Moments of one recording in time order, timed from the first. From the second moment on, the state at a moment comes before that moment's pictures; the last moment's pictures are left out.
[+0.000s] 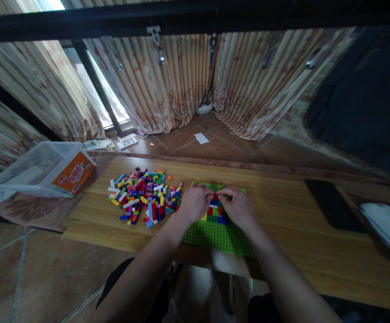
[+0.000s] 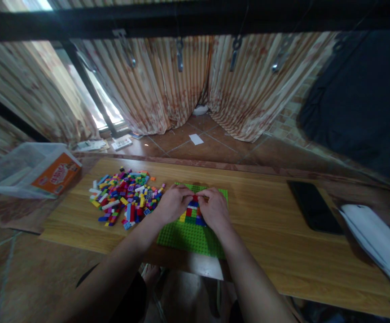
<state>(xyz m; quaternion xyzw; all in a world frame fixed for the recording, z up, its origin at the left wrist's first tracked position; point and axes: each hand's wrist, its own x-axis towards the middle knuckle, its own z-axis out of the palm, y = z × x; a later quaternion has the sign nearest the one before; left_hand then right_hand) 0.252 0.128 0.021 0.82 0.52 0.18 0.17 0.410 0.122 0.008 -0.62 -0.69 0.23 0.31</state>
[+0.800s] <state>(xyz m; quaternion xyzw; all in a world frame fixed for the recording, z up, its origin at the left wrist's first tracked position) 0.254 0.121 0.015 0.82 0.53 0.16 0.12 0.412 0.123 -0.002 -0.60 -0.69 0.24 0.33</state>
